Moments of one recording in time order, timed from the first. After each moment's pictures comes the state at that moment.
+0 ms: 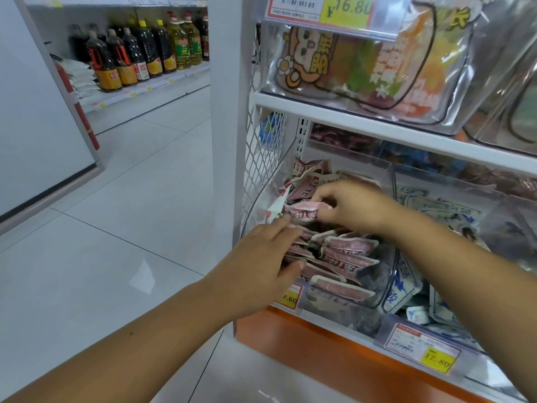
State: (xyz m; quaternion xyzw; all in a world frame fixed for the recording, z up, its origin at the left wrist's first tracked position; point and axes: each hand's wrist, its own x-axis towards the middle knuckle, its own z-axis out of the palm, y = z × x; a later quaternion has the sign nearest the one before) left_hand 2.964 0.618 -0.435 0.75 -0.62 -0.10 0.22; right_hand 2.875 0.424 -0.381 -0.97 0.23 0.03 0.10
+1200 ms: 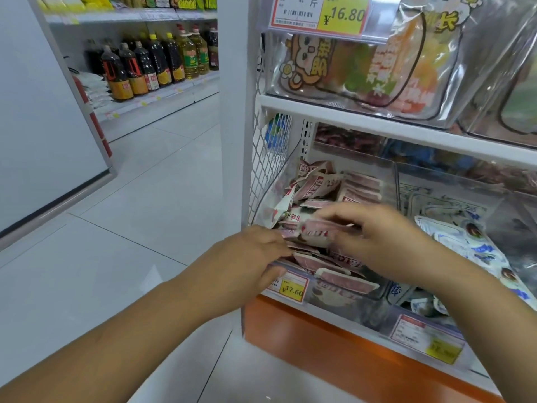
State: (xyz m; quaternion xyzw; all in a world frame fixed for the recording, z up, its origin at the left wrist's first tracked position) left_hand 2.980 0.648 -0.427 0.71 -0.69 0.00 0.16; right_hand 2.815 0.499 -0.358 -0.95 0.18 -0.09 0.24
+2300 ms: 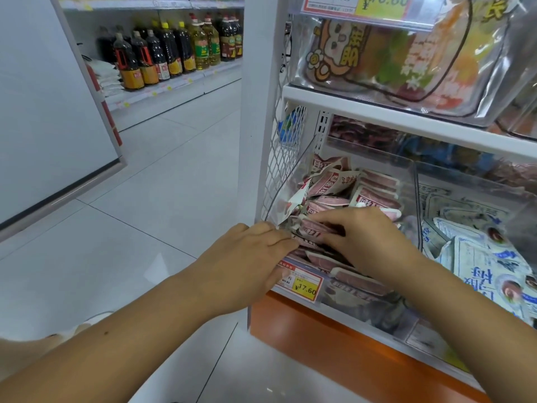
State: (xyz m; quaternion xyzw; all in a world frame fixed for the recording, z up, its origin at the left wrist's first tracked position) left_hand 2.990 0.654 -0.439 0.73 -0.68 0.05 0.08; right_hand 2.852 0.483 -0.410 -0.97 0.18 -0.12 0.12
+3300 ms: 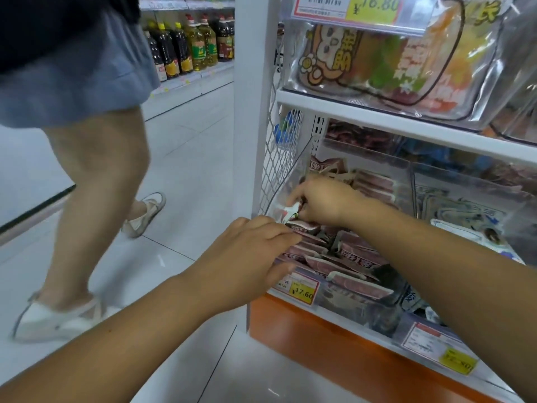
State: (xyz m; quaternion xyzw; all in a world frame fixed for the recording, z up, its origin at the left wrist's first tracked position) left_hand 2.990 0.646 -0.432 0.73 -0.66 0.04 0.13; right_hand 2.938 0.436 -0.412 -0.98 0.18 0.03 0.07
